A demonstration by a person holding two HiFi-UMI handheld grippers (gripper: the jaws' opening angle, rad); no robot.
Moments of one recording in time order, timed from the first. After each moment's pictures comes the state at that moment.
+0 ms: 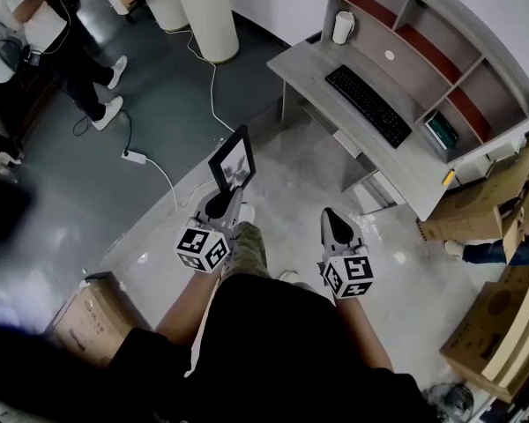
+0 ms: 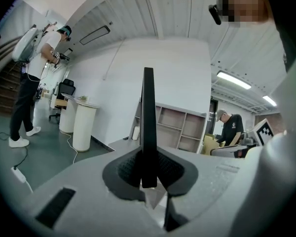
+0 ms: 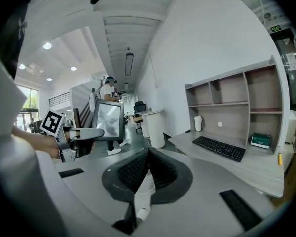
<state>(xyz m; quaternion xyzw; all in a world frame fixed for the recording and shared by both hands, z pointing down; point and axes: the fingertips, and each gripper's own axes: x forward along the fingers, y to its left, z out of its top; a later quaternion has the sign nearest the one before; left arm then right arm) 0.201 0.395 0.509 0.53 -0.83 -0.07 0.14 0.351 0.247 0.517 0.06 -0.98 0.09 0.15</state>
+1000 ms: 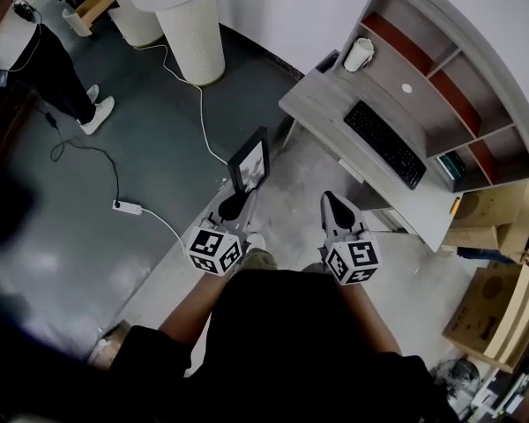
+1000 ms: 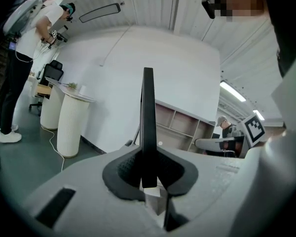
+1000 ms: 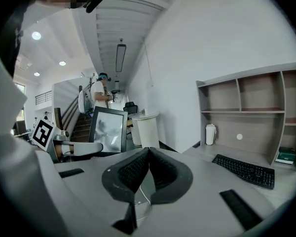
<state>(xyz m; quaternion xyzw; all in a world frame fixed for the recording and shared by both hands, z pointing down) -0.101 0.336 0.520 0.60 -0.77 -0.10 0.18 0.013 0.216 0.493 0.12 -0.98 0.09 0.15</state>
